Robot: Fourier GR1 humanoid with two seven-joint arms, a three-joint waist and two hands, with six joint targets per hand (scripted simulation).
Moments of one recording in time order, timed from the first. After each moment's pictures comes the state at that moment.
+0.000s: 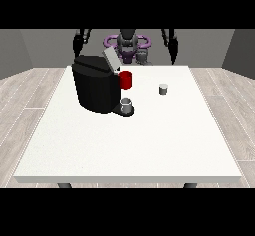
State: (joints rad) left arm -0.01 0.10 -0.01 -1.54 0.02 0.01 0.05; right arm 0.00 -0.14 -0.04 -1.57 0.02 -0.02 -0.02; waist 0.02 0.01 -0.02
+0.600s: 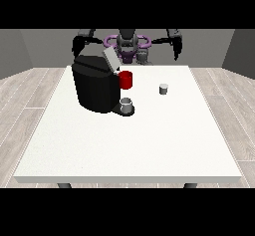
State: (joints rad) left arm -0.06 0.21 0.03 -1.49 -0.03 -0.07 -0.13; right arm 0.01 -0.04 -0.04 -1.57 -0.01 -0.07 -0.07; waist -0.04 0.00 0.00
